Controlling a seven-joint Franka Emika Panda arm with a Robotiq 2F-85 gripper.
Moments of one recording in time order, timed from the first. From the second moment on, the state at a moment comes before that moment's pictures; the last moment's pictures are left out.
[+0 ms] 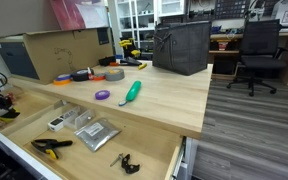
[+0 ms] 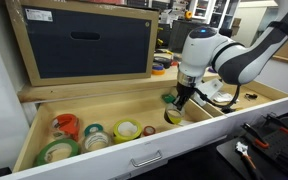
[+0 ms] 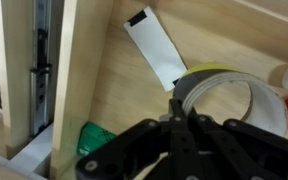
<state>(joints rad) 0.69 0.35 0.04 -2.35 -0.68 2.63 1.01</state>
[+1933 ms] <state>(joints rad) 0.65 0.45 0.00 -2.44 -0.71 3.00 1.35</state>
